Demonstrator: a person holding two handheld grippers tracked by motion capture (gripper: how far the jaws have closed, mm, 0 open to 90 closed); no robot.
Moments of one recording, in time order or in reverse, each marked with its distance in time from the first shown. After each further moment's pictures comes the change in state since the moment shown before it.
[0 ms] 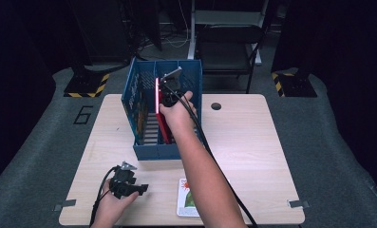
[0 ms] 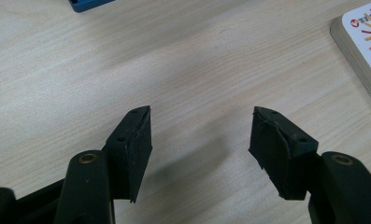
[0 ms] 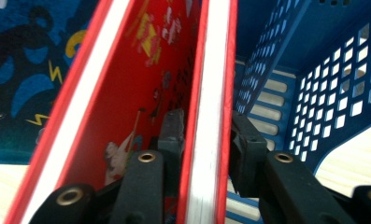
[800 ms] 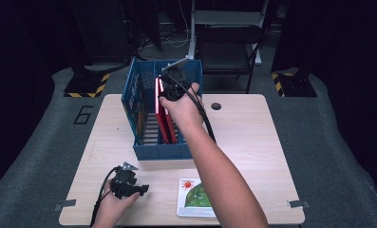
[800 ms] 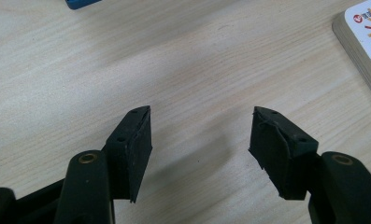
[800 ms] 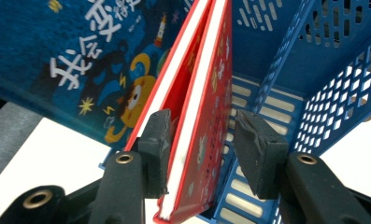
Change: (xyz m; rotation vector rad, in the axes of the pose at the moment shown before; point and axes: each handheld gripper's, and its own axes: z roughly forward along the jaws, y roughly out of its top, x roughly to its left) left arm -0.002 0.000 0.003 0.012 0.002 0.007; right arm -0.005 0.004 -0.066 -0.069 0.128 -0.046
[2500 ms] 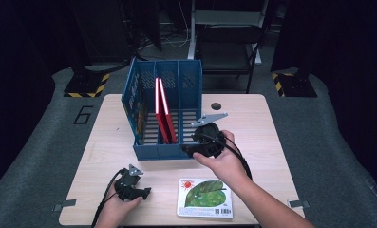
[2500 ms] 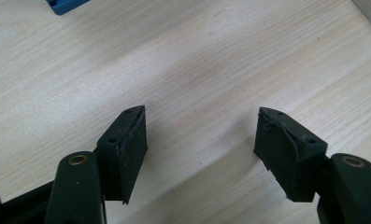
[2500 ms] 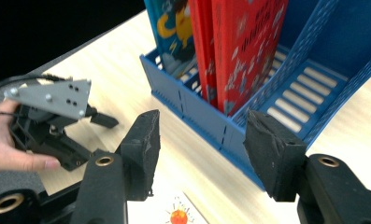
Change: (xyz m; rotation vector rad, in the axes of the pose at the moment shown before) left arm -0.011 -0.005 0.011 0.003 0.071 0.124; right arm -0.039 -0.152 -0.041 -0.108 0.223 -0.276
